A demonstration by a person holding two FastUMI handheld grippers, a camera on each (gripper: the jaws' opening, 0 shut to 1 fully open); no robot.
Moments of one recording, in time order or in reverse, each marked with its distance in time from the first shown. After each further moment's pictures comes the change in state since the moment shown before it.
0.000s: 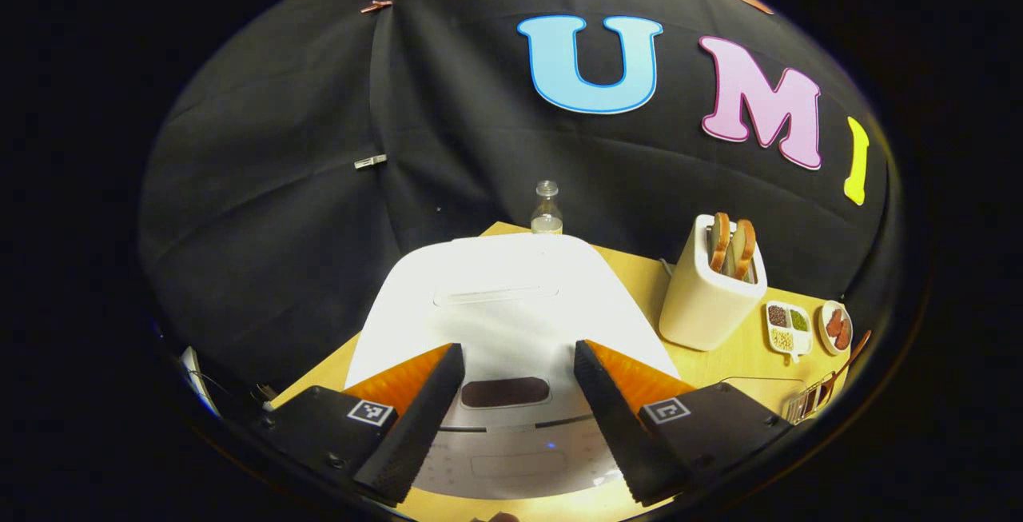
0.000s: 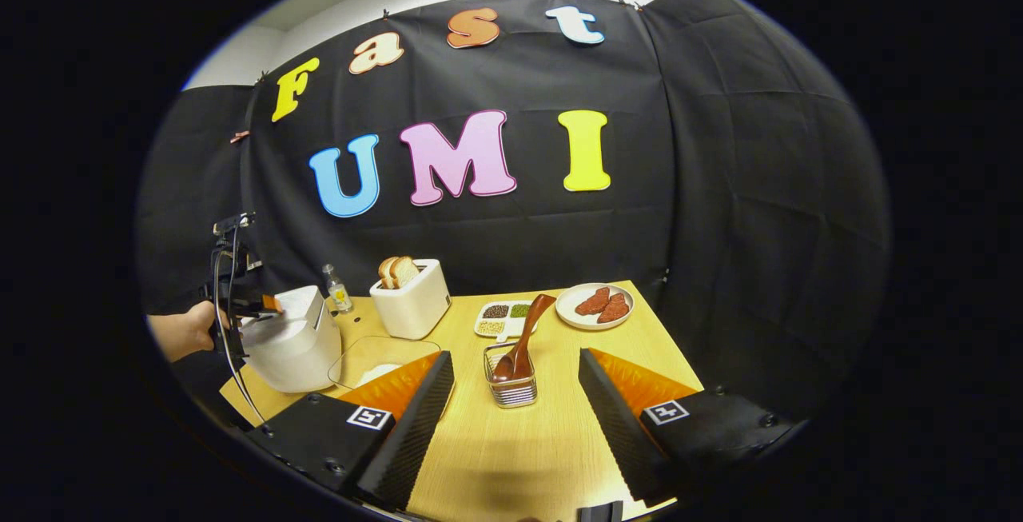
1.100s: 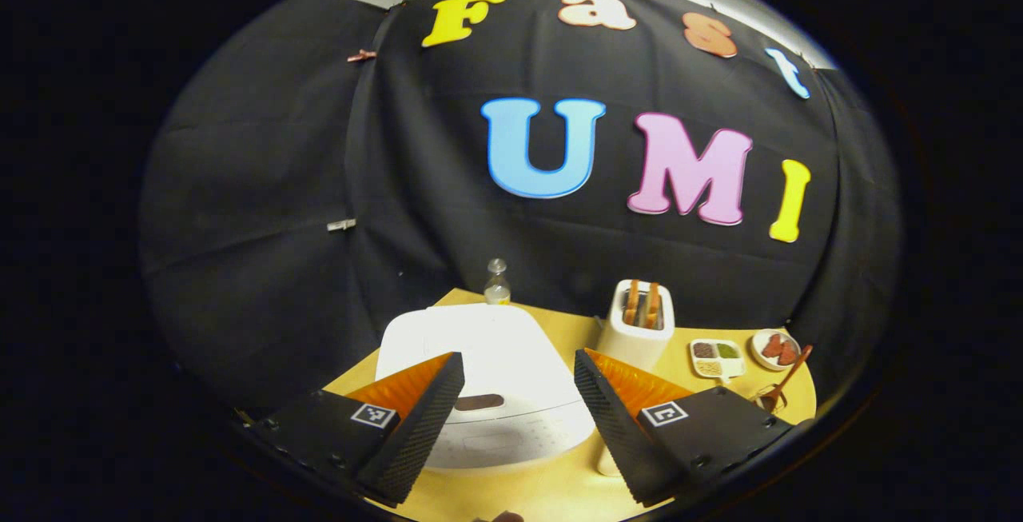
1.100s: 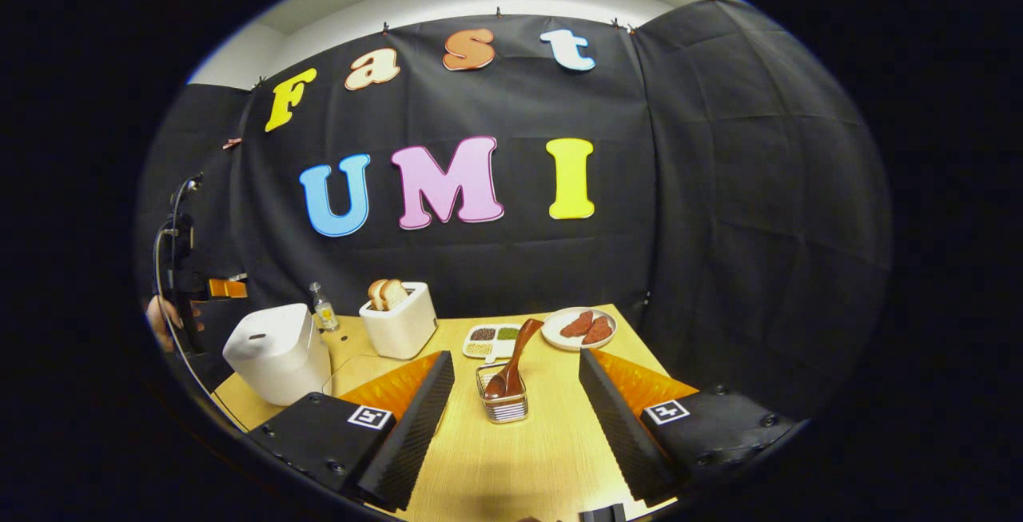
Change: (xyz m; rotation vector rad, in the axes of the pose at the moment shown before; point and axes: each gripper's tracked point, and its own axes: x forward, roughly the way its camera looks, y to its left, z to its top) left arm -0.156 -0.017 0.072 0.052 -0.310 -0.239; right arm -0.025 0.015 0.035 -0.023 -0.138 -0.096
